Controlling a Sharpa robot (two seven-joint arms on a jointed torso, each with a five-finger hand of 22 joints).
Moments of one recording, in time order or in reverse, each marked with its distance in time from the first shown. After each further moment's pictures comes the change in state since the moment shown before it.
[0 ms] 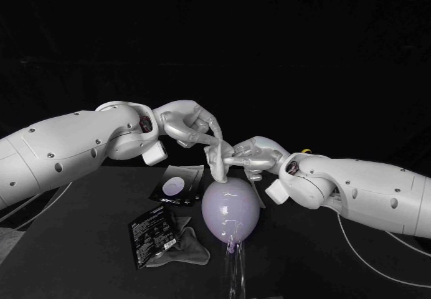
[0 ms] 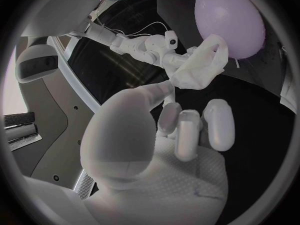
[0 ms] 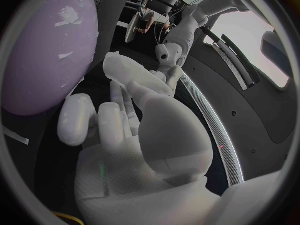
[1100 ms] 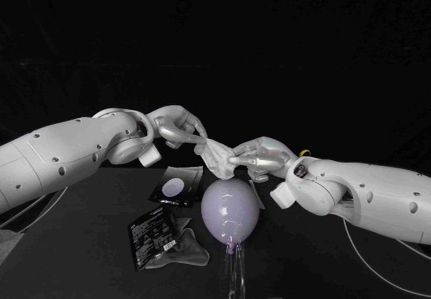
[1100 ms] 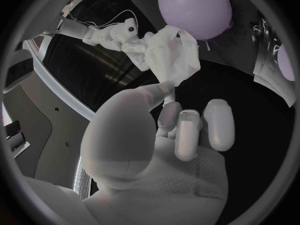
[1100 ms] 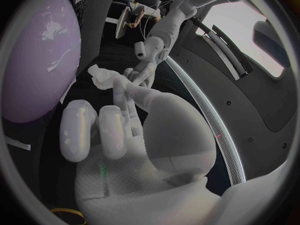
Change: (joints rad) left arm -0.011 0.016 -0.039 -0.082 -0.010 -0.164 -0.127; left_hand -0.008 0.009 -0.003 0.003 0.000 -0.005 0.003 0.006 0.001 -0.032 -0.006 -0.021 -0.055 0.000 0.000 0.001 0.000 0.000 0.000 0.000 0.000 0.008; right arm 0.000 -0.074 0.002 0.097 0.094 0.009 0.054; right_hand -0.073 0.020 0.257 -0.062 -0.004 0.056 -0.039 0.093 0.062 0.136 -0.031 -0.014 0.007 0.004 -0.034 0.064 0.070 -0.031 0.050 -0.036 0.141 0.000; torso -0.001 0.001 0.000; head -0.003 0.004
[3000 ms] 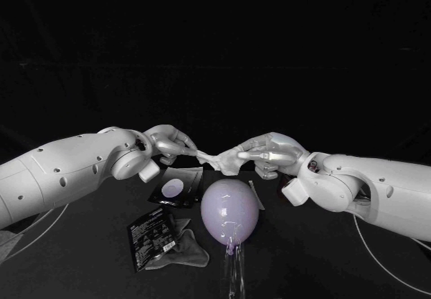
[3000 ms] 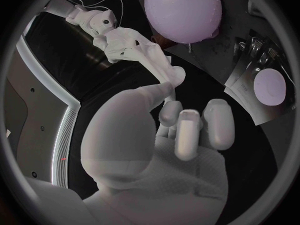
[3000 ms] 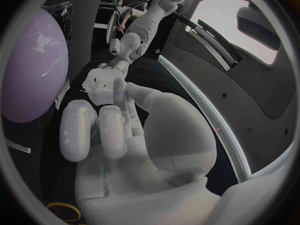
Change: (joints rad) left arm -0.050 -0.010 -0.034 0.000 0.169 -0.108 -0.195; left_hand -0.005 -0.001 0.000 0.000 -0.001 -0.029 0.007 0.002 0.059 -0.043 0.003 -0.043 -0.070 -0.002 0.002 -0.004 0.000 0.000 -0.006 0.006 -0.004 -0.006; right arm 0.029 -0.073 0.007 0.036 0.062 0.100 0.013; right_hand -0.016 -0.006 0.016 -0.011 0.000 -0.010 0.002 0.012 0.010 0.011 -0.004 0.000 0.001 0.000 0.000 -0.001 -0.004 -0.001 -0.003 0.002 -0.001 0.000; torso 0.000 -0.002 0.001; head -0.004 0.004
